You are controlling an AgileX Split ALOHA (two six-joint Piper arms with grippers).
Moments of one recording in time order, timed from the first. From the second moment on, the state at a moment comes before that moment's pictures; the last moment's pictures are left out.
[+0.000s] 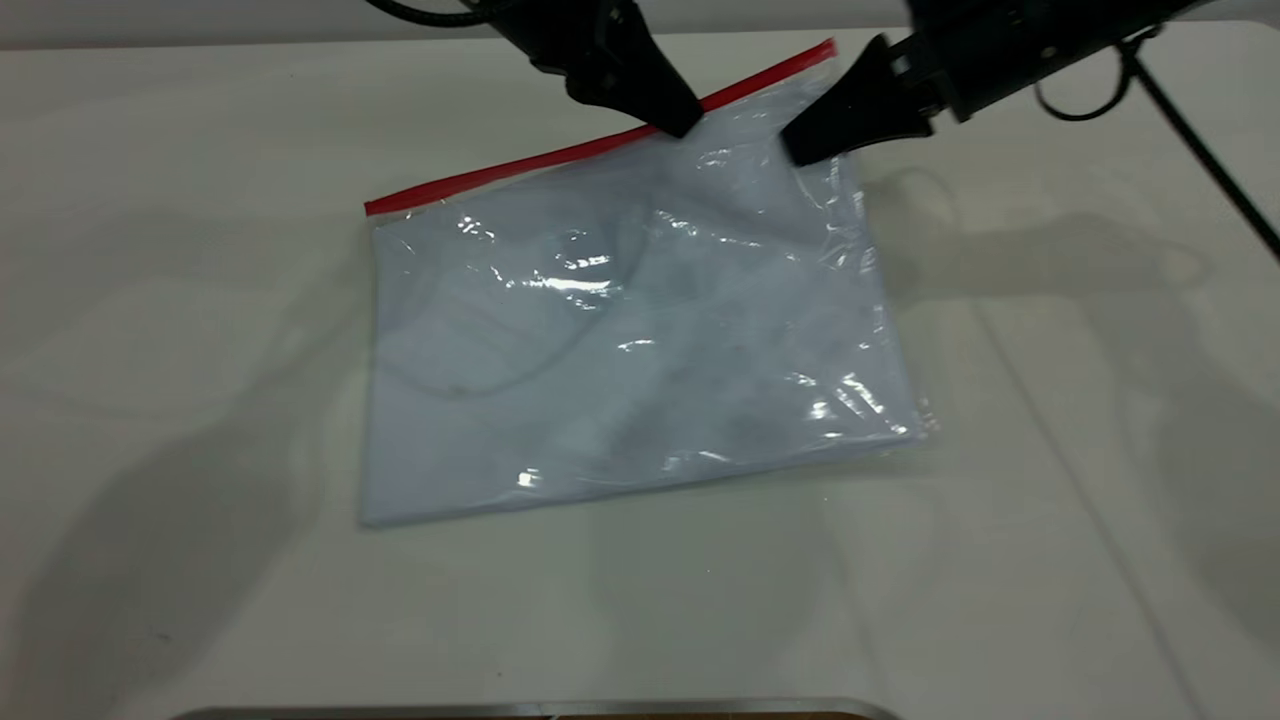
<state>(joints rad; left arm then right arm) -0.33 2.54 -1.91 -0.94 0.84 1.48 0.04 2.50 -1.58 1.26 1.03 -1.56</state>
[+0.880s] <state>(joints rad) -0.25 2.54 -1.91 -0.49 0.89 1.06 -0.05 2.50 -1.58 1.26 0.93 -1.43</state>
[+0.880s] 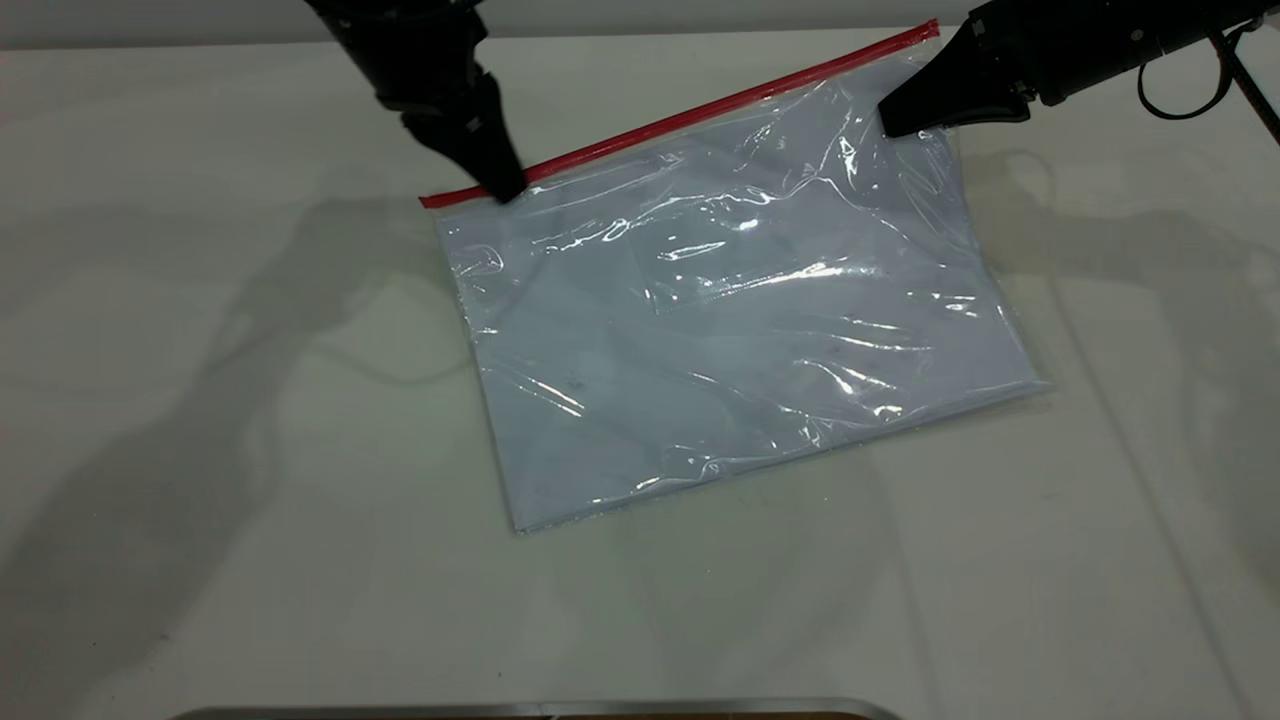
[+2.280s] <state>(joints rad) -0.24 2.32 -1.95 -0.11 1.04 0.57 -0.07 2.18 -1.58 1.04 0.75 -1.27</state>
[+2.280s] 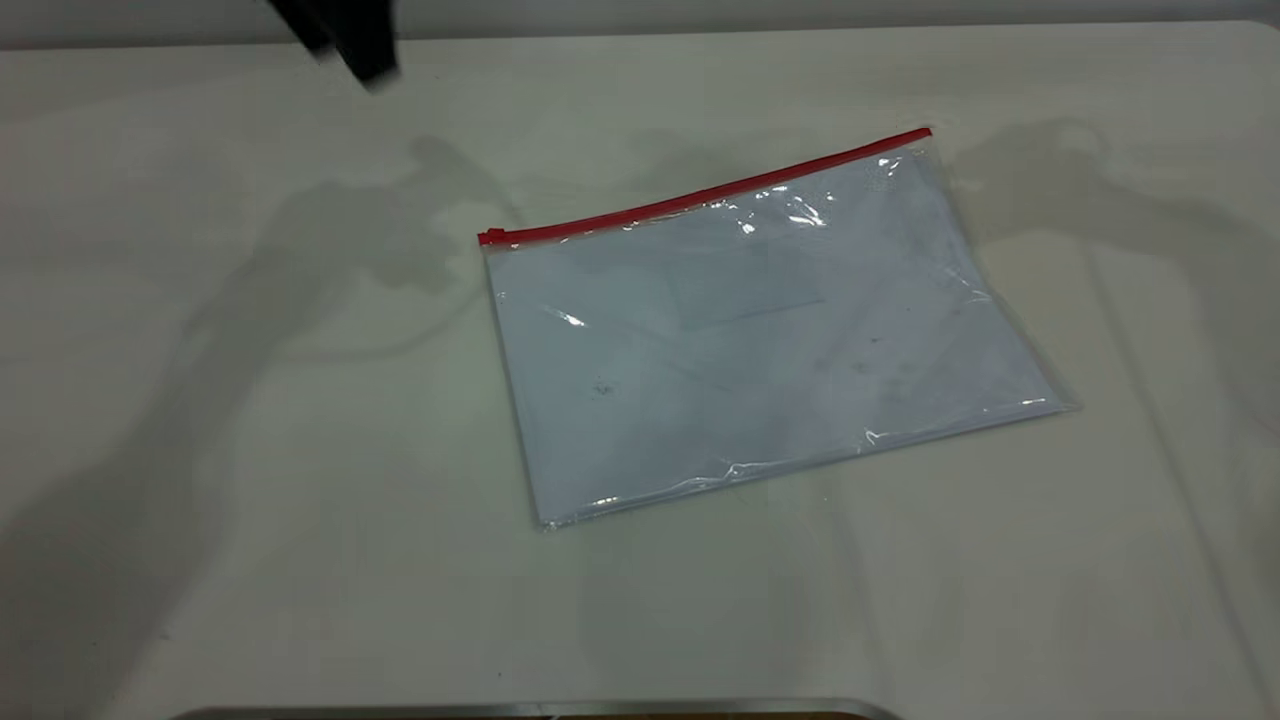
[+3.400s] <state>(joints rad) -0.24 1.47 -1.88 0.16 1.17 0.06 -0.07 1.16 -1.54 0.49 1.24 -0.49</state>
